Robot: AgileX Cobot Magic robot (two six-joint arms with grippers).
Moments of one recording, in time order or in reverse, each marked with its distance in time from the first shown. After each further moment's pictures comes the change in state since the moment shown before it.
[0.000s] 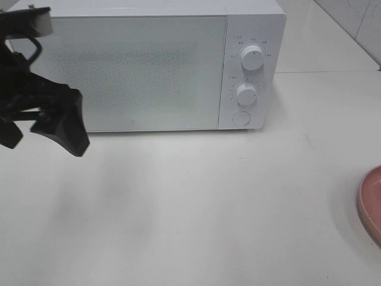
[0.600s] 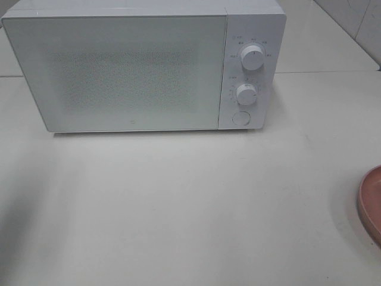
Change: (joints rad) left arm 0.435 -0.297 0.277 0.022 0.040 0.106; right arm 0.000 0.000 0.000 0.000 0.000 0.000
